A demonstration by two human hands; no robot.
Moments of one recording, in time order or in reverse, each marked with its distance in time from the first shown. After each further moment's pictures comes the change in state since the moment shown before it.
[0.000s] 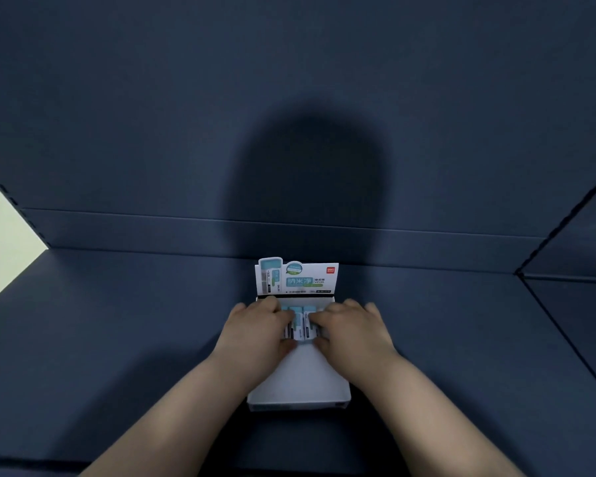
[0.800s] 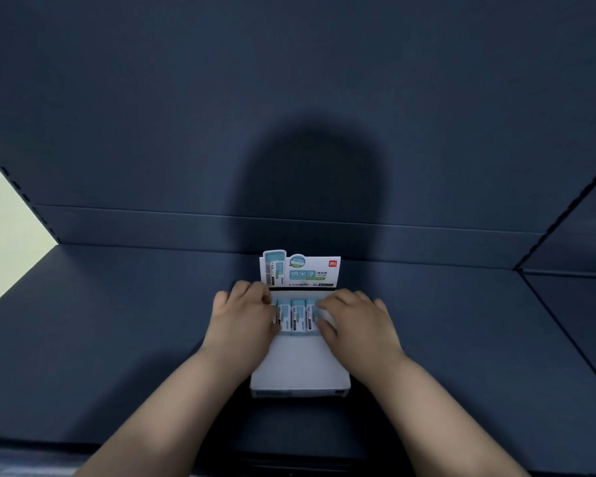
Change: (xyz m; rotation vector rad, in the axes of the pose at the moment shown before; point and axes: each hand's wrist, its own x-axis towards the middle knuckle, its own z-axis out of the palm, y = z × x) left_hand -0.013 -0.012 -0.004 0.037 0.193 -0.036; right_hand -0.013 0.000 -0.002 0.106 0.122 0.042
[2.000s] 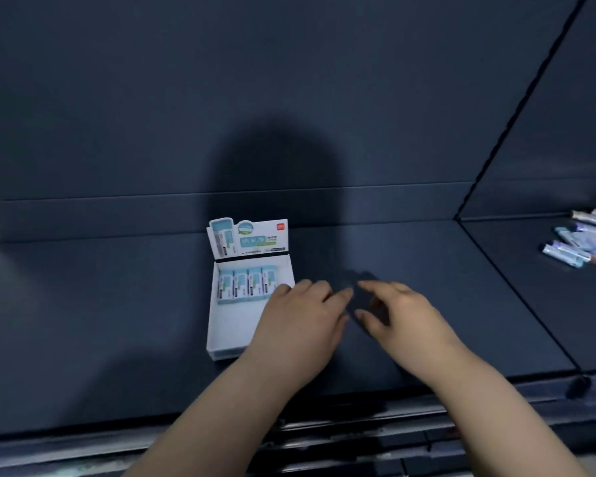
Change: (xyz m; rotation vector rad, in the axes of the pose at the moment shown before) left_hand -0.024 0.117 -0.008 -0.065 0.143 0.368; right_hand -0.099 0.062 -0.032 0.197 0.122 0.245
